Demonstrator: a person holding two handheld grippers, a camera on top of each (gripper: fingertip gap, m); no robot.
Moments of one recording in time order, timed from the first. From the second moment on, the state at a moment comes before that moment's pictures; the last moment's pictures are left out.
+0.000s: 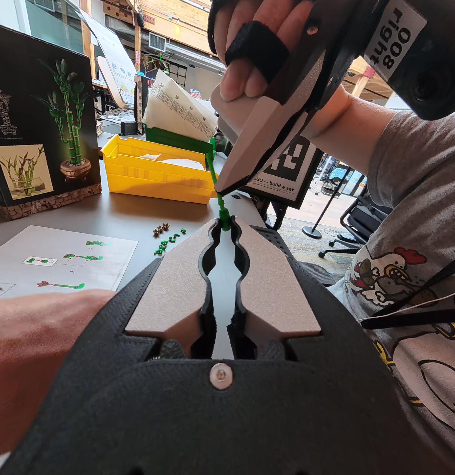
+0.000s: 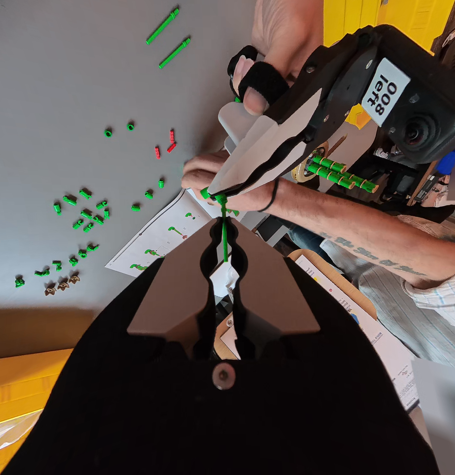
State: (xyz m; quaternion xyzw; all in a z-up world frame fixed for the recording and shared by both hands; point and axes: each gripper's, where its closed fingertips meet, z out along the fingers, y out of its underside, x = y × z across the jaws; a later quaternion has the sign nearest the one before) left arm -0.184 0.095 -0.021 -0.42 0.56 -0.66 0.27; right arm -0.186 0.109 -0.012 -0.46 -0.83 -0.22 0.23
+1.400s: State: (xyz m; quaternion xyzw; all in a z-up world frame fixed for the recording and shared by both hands) left arm -0.192 0.121 -0.037 -0.45 0.55 -0.65 0.28; right arm -0.149 0.114 0.007 -0.49 -0.78 -0.27 0.28
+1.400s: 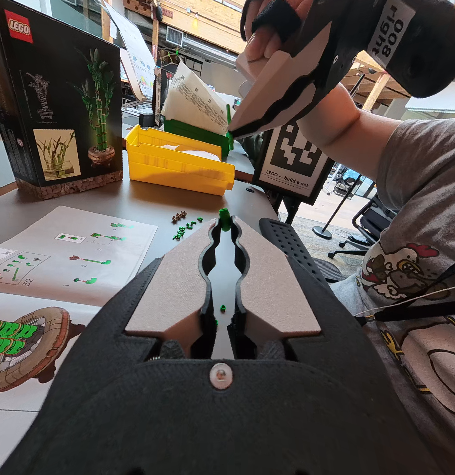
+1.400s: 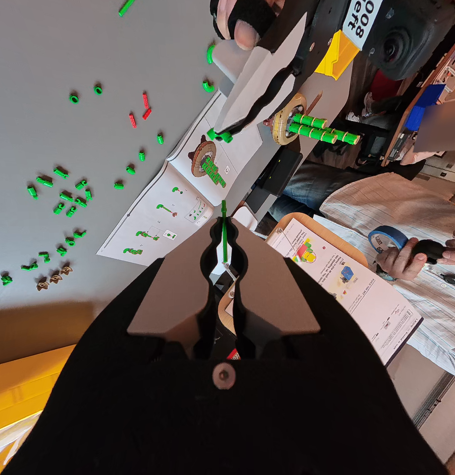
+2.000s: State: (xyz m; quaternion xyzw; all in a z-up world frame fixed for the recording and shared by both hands) left arm -0.208 0.118 -0.025 -0.42 0.56 -0.66 0.27; right arm -0.121 0.095 -0.004 -0.52 -0.76 -0.28 0.28
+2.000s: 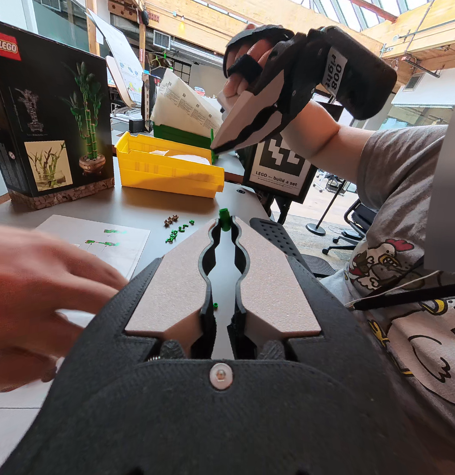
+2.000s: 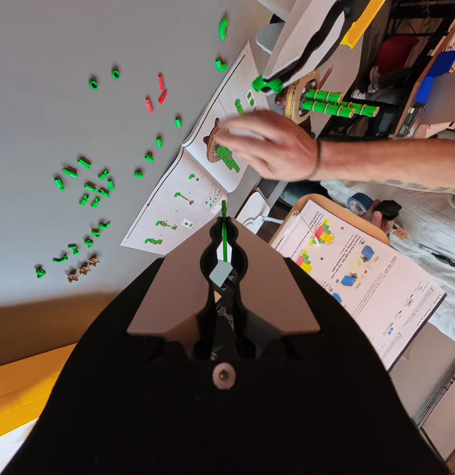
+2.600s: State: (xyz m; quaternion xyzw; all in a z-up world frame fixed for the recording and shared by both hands) left arm -0.206 0.111 -0.036 -0.44 0.58 -0.64 0.25; right arm -0.108 0.090 -0.004 -0.51 -0.75 -0.31 0.28
